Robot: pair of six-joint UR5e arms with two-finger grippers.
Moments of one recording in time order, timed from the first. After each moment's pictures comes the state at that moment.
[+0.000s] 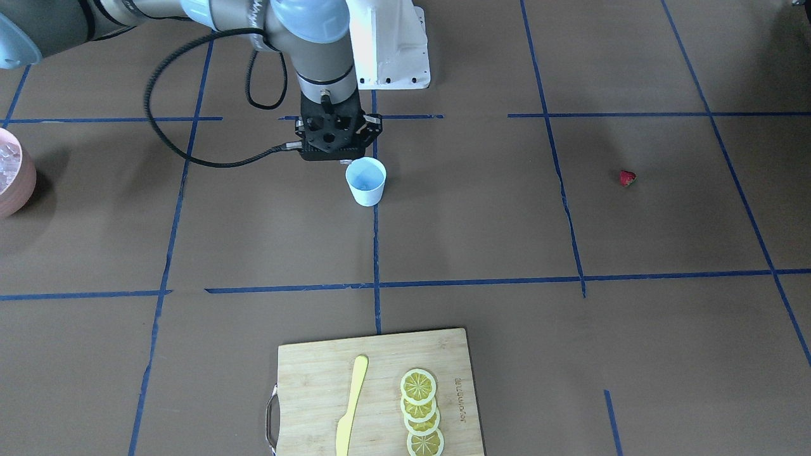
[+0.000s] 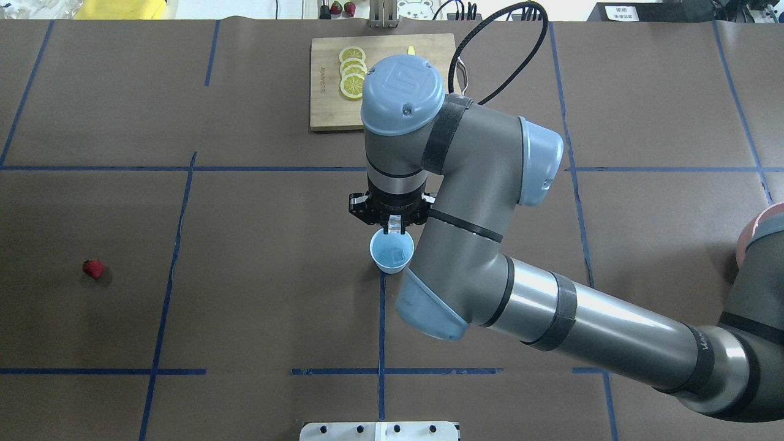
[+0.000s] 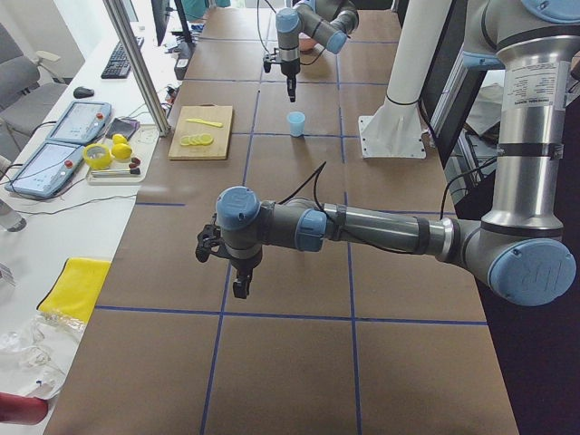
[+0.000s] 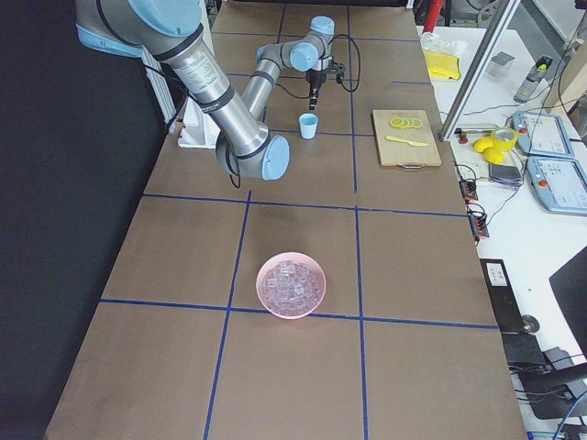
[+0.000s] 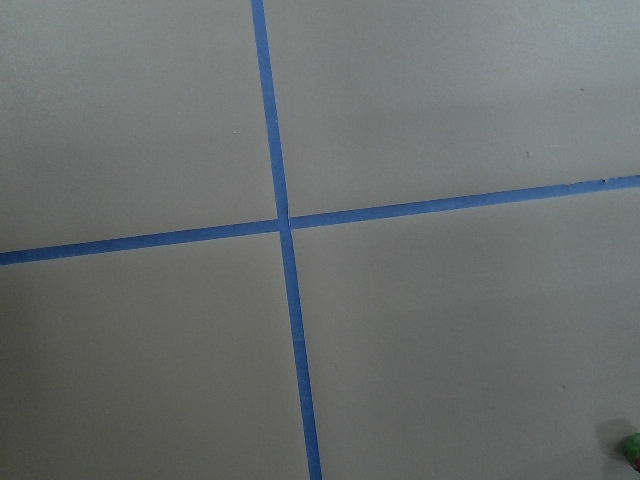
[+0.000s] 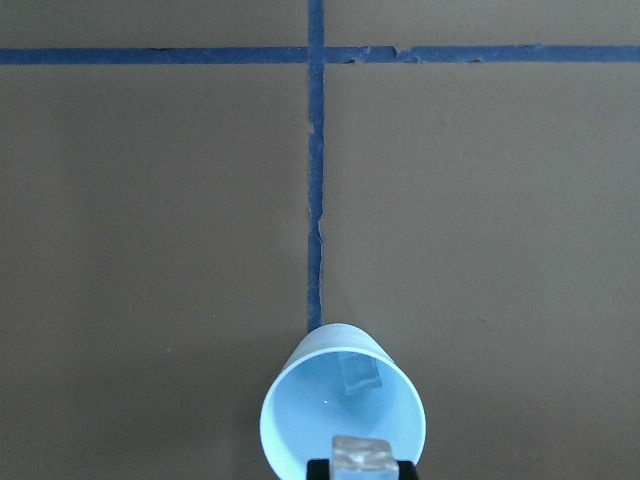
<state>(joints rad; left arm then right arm) -1.53 -1.55 -1.71 -1.58 -2.39 0.01 0.54 -0.69 1.65 -1.86 2.00 1.16</state>
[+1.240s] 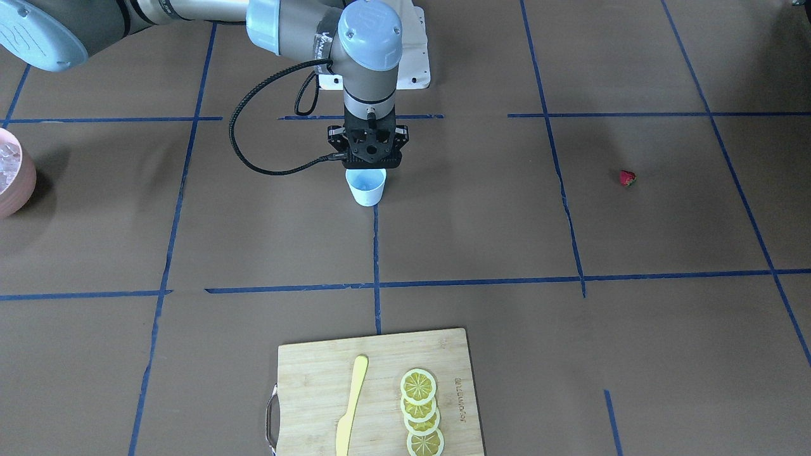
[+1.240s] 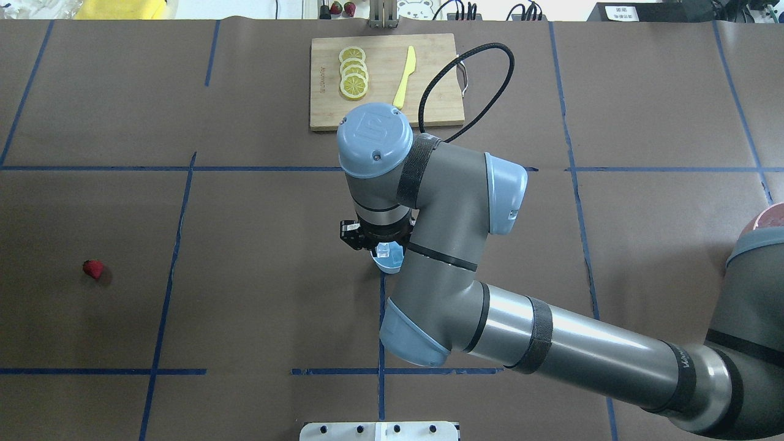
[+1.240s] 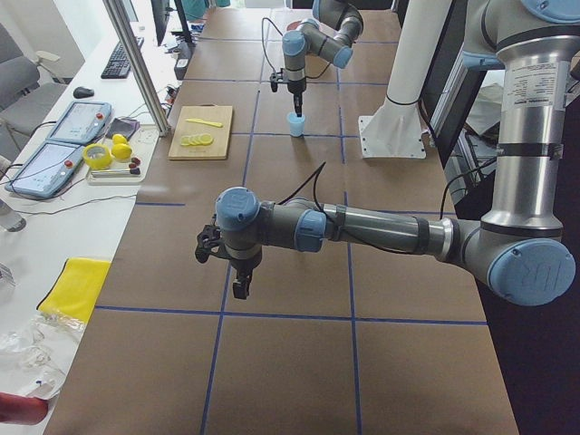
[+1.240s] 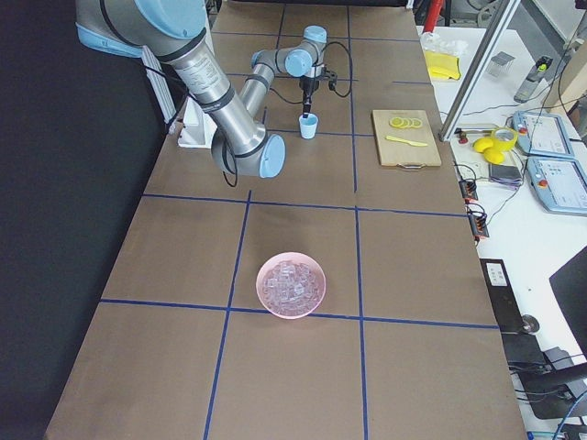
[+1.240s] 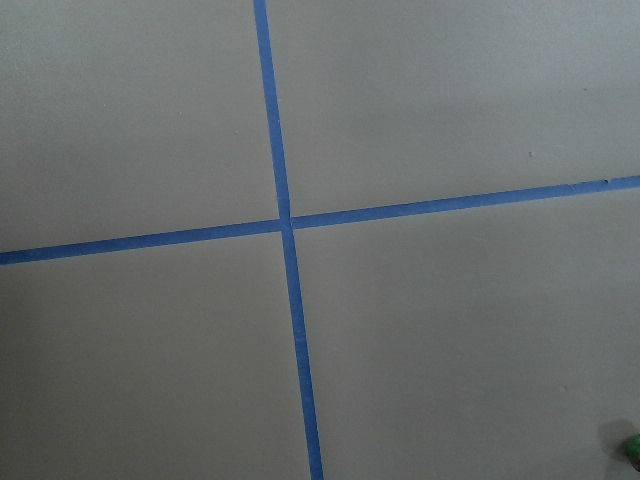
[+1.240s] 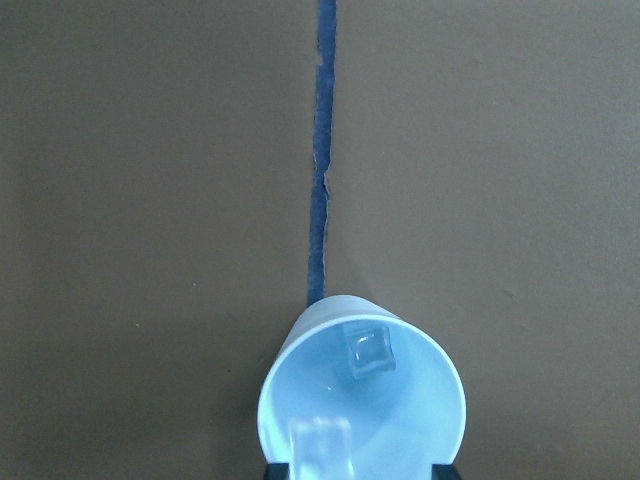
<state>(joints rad) -1.53 -1.55 -1.71 -1.58 -2.39 0.01 0.48 -0.69 1.60 -1.85 1.95 1.16</state>
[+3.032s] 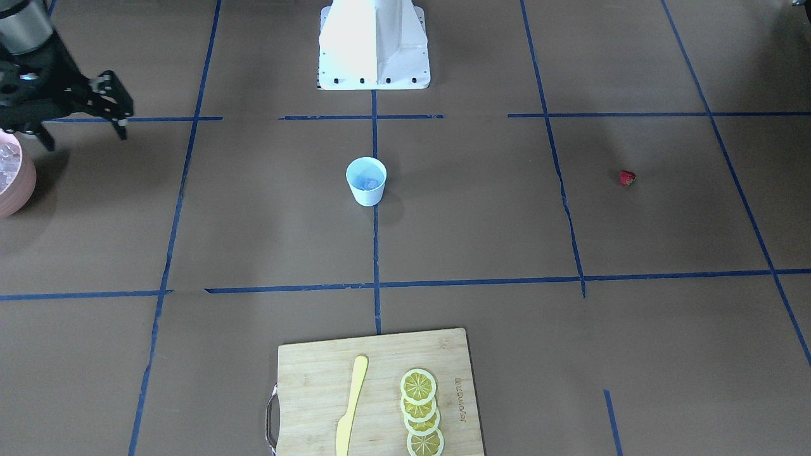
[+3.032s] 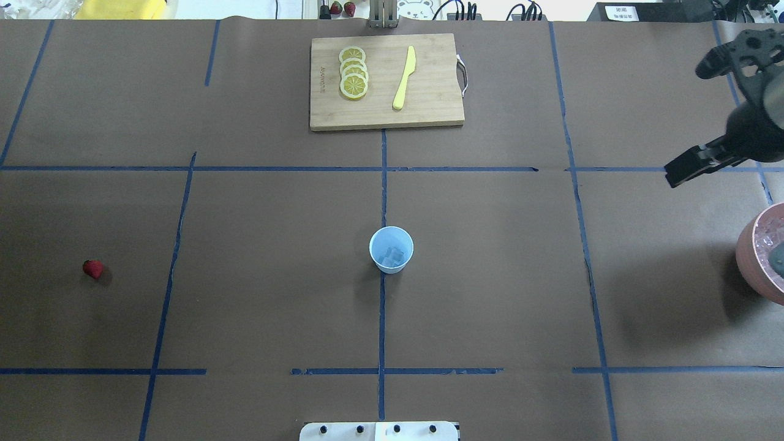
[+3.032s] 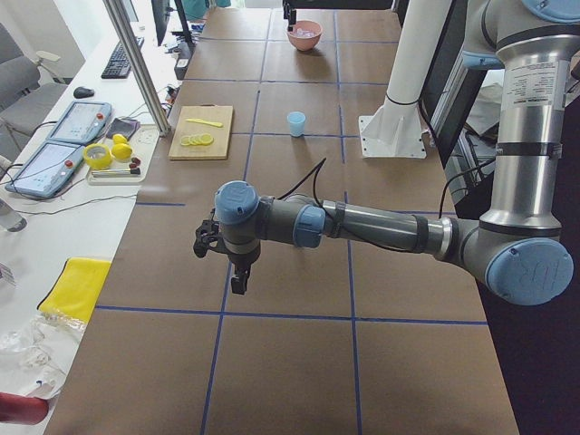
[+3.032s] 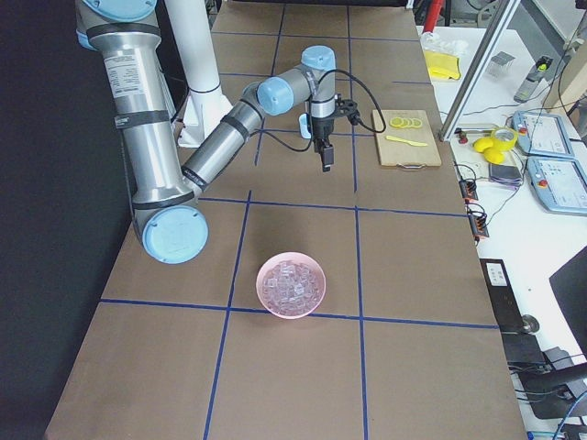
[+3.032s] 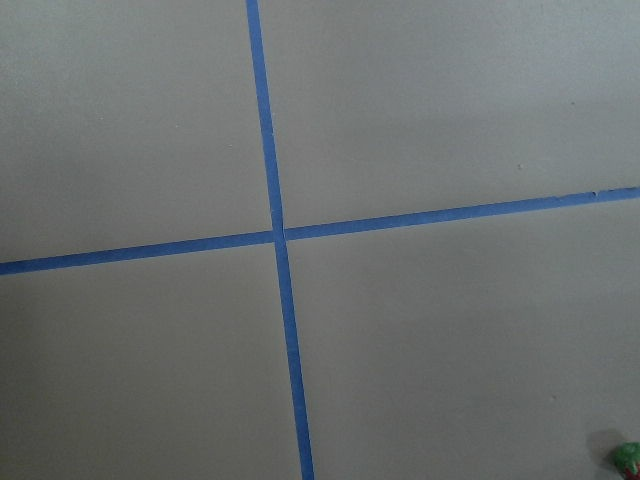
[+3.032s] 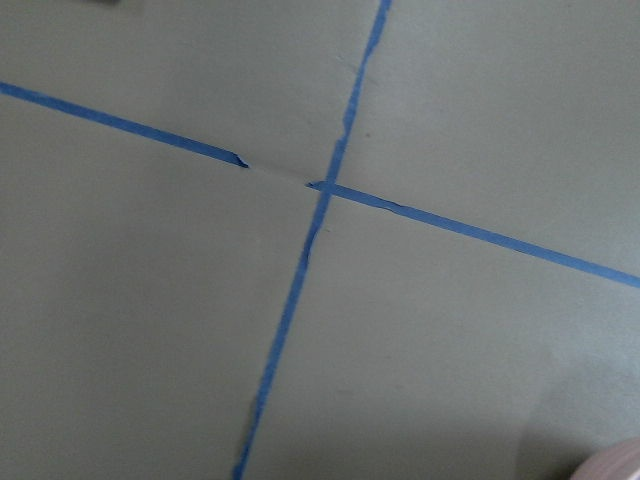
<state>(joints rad) -1.53 -1.56 -1.72 -1.58 -2.39 -0.01 1.06 -1.45 2.23 -1.90 2.09 0.35</state>
